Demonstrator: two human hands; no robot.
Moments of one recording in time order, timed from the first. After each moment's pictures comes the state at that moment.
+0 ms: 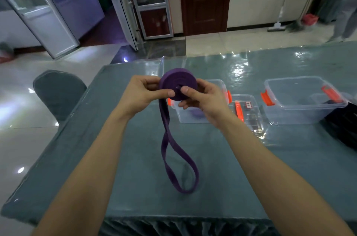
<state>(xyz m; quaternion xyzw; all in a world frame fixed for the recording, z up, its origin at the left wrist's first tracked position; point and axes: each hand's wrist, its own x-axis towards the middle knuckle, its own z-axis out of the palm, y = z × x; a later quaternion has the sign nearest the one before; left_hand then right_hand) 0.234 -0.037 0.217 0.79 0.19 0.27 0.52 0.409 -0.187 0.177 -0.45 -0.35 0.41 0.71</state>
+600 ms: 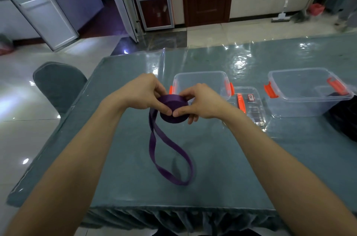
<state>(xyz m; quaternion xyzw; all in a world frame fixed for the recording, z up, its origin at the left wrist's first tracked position) 0.230 -0.034 0.234 0.93 0.23 -0.01 0.28 0.414 -0.185 0.168 -0.65 -0.57 0.33 0.38</state>
